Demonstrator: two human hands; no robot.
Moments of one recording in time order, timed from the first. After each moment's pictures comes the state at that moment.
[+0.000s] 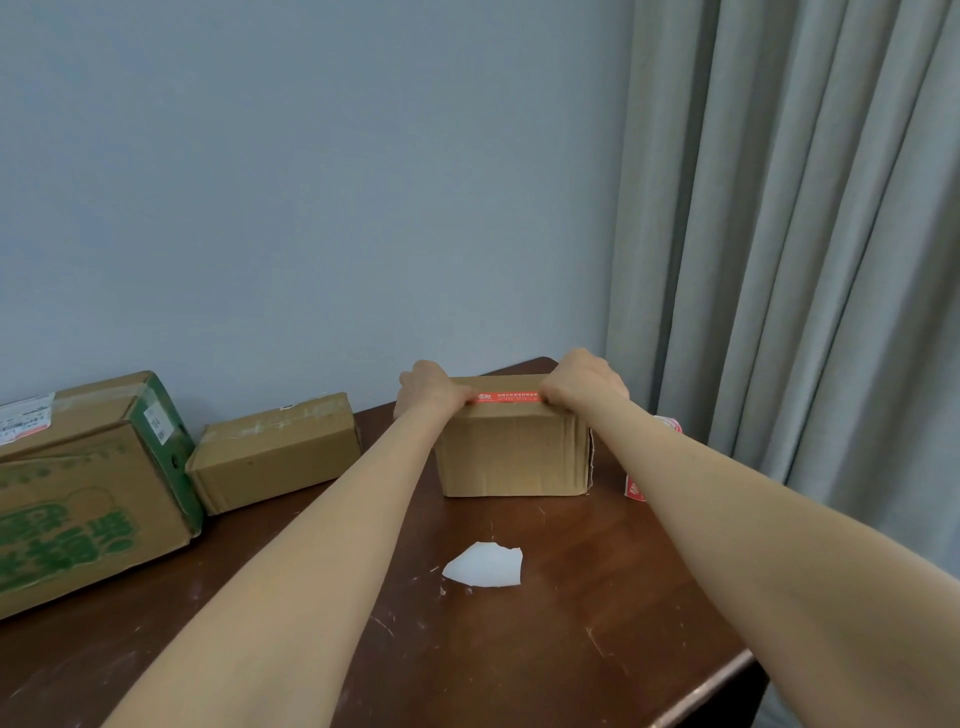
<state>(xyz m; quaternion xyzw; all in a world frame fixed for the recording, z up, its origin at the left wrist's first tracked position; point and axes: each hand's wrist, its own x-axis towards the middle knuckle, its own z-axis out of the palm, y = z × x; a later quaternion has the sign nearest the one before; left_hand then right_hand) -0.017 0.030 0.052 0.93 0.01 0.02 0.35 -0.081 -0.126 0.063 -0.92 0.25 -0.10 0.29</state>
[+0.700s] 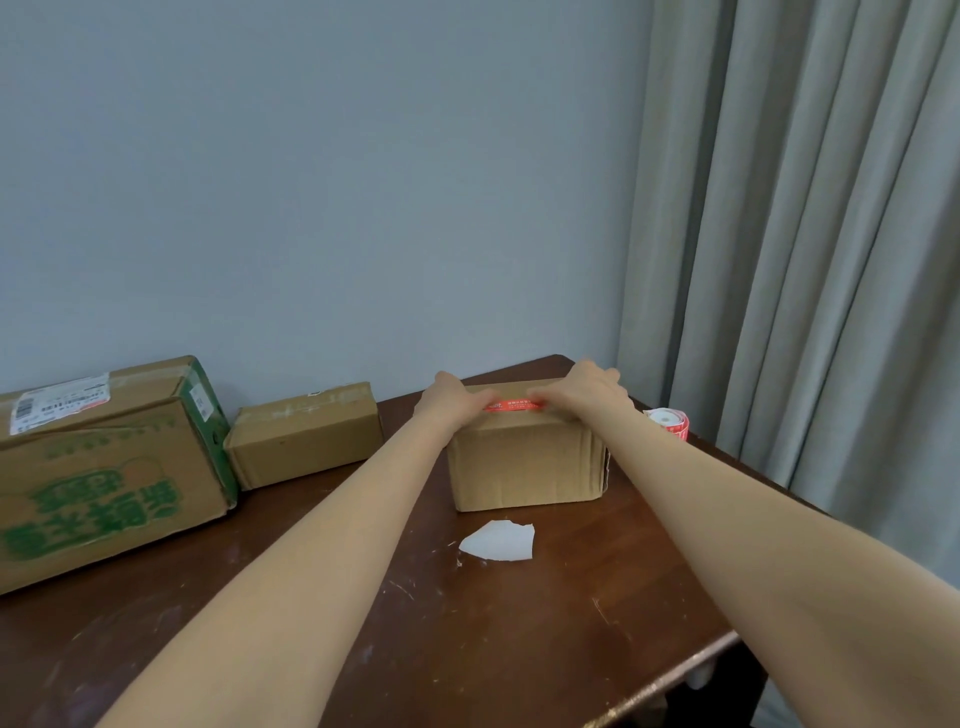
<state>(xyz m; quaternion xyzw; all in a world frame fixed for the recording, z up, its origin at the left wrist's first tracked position) -0.057 0.047 0.049 0.93 -0.03 -0.03 0.38 -0.094 -0.110 0.051 -0.90 0.27 -0.06 0.32</state>
